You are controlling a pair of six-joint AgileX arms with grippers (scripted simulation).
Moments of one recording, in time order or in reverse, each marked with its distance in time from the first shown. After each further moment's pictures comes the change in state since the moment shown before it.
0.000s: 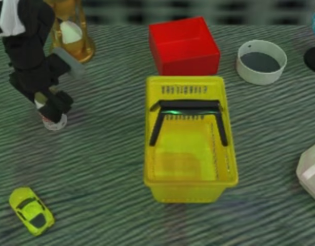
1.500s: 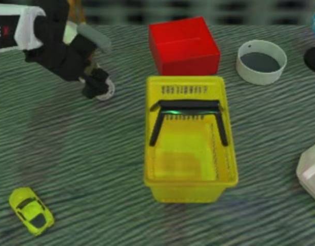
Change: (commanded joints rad) left arm -0.058 -0.019 -0.103 0.472 0.347 -0.163; right arm 0.000 0.000 0.000 0.000 0.000 0.000
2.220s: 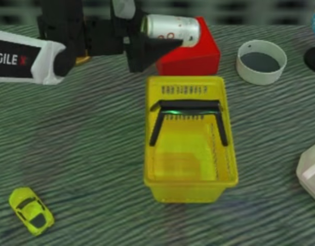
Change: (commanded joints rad) left arm -0.117 -0.136 -0.313 1.158 0.775 -0.415; right arm 0.000 0.000 0.000 0.000 0.000 0.000
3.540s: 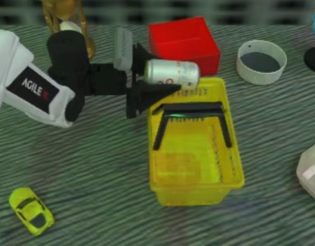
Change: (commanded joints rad) left arm 0.005 0.211 -0.119 0.493 0.143 -0.075; right arm 0.000 0.000 0.000 0.000 0.000 0.000
